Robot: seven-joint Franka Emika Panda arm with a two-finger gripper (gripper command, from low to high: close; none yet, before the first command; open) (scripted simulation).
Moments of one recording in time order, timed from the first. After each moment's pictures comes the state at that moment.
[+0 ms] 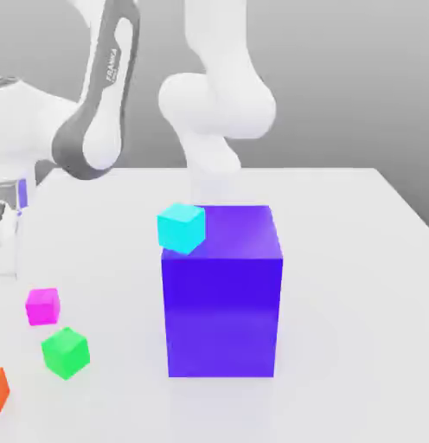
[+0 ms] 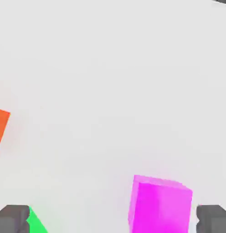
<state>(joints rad) -0.70 0.05 -0.21 -2.73 -0.02 2.81 1.27</state>
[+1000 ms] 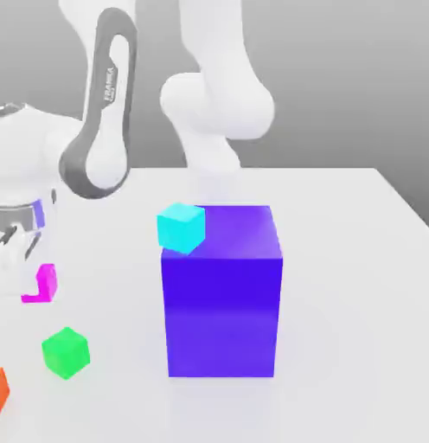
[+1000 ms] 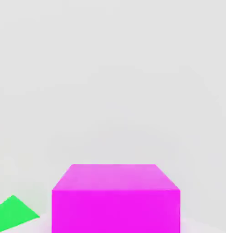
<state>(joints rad) -0.67 0.04 -0.09 -2.71 0.01 2.75 1.59</state>
